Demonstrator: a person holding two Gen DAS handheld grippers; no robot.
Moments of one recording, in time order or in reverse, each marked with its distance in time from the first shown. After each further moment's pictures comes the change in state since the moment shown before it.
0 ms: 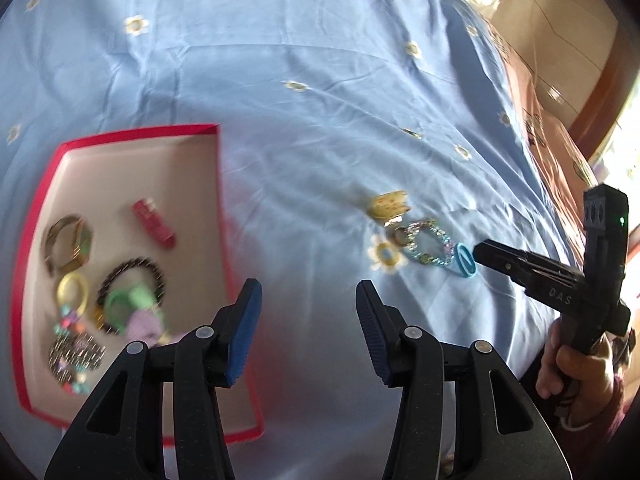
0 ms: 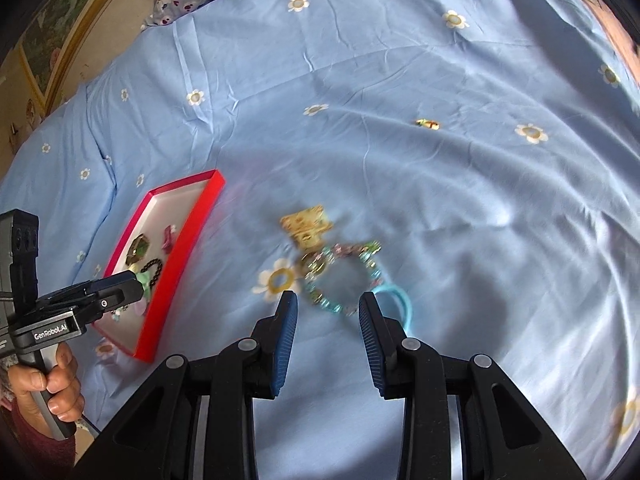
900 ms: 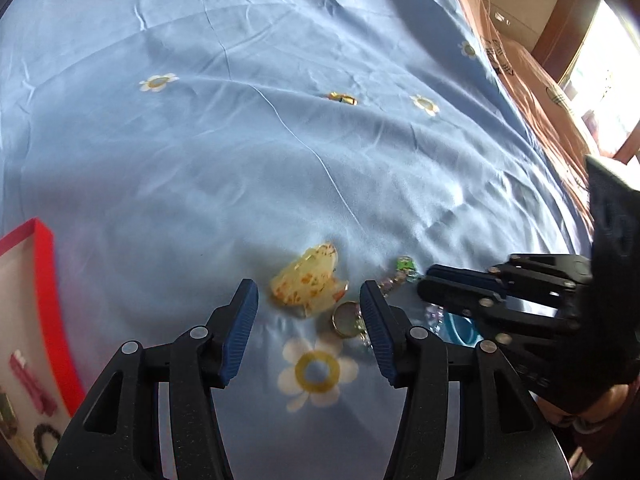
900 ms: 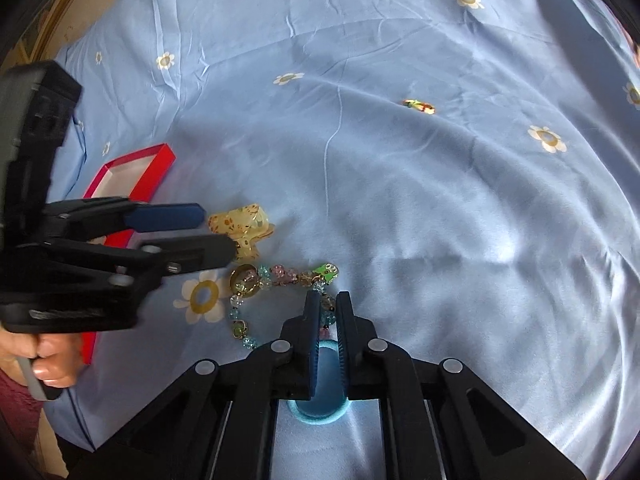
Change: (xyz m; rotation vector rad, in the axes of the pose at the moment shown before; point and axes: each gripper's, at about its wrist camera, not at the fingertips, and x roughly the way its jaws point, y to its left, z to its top) left arm 0.122 -0.080 0.068 0.247 0.149 -0.105; right arm 0.053 -0.024 0.019 -0.073 0.099 -0.078
